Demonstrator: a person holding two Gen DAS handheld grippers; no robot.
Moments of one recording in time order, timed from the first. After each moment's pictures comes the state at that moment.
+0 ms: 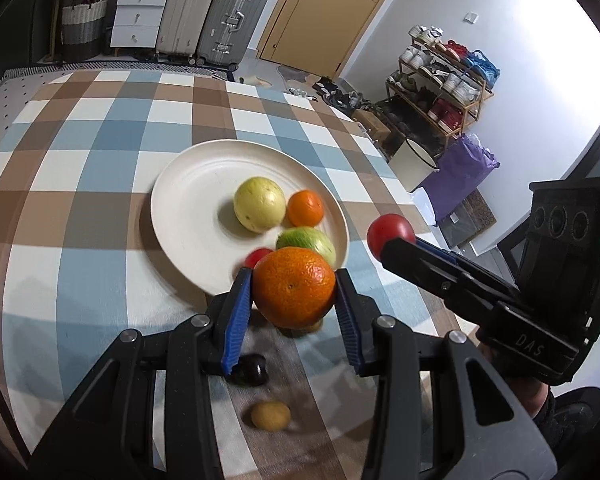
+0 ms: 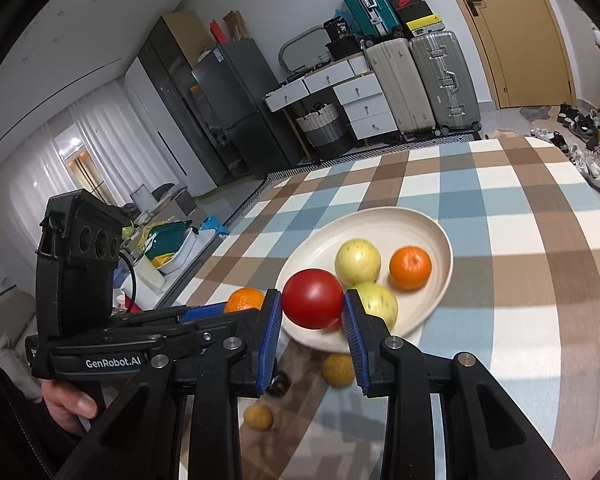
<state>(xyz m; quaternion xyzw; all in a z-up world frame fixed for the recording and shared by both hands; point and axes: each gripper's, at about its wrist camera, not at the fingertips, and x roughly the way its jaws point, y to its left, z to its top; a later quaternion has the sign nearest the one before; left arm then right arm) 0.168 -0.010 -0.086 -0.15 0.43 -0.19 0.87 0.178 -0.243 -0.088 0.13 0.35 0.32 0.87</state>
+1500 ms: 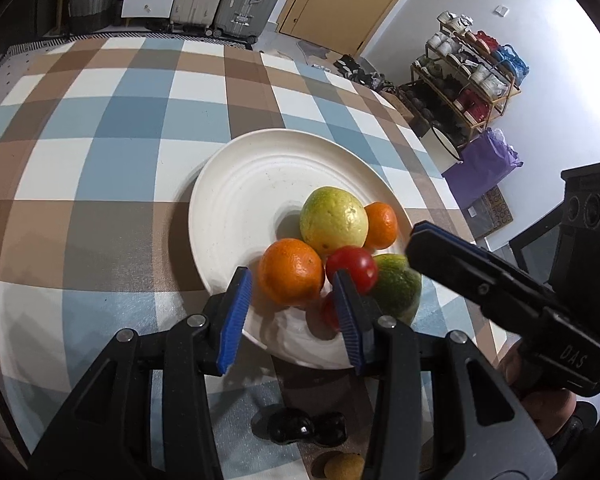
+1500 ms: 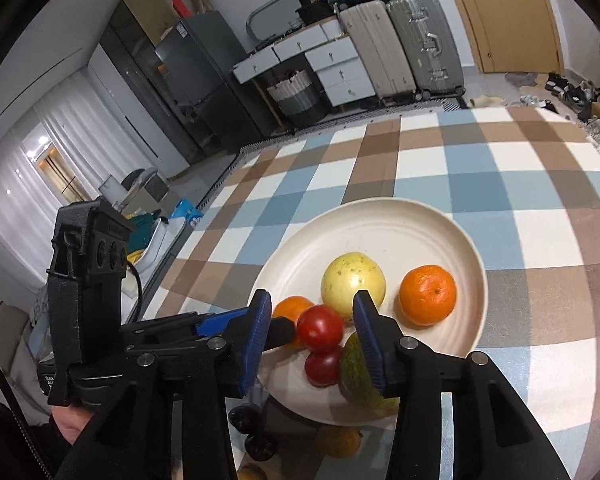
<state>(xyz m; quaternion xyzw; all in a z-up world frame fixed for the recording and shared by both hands) 0.249 0.016 -0.136 -0.15 0.48 -0.17 0.85 0.248 -0.200 -0.107 0.12 0.41 0.27 0.86</state>
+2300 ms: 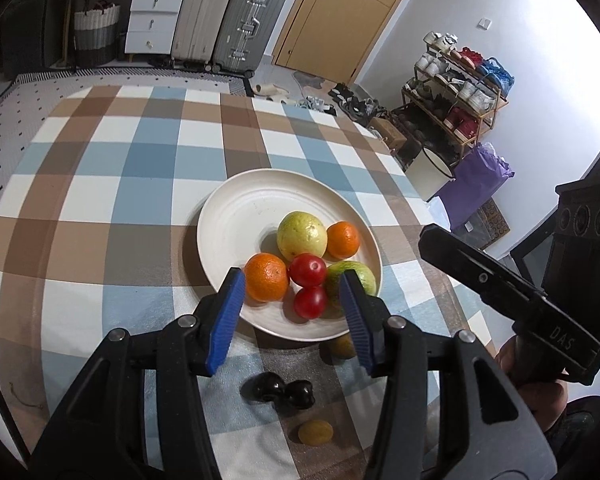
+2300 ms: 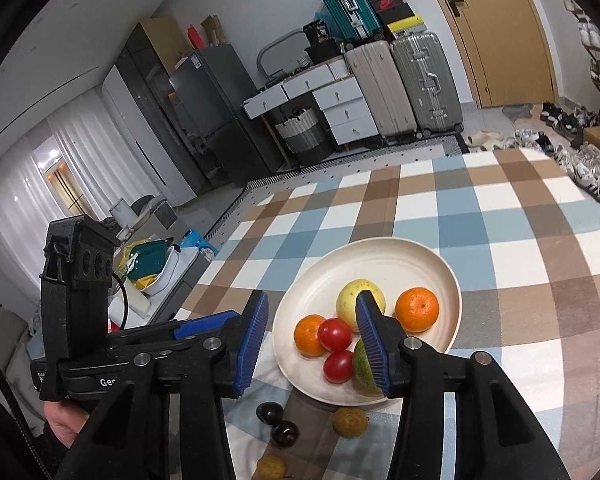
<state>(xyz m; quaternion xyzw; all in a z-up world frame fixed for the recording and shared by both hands) 0.186 0.023 -0.068 -0.14 0.42 -0.16 0.88 0.207 -0.218 -0.064 0.13 0.35 0.27 0.89</state>
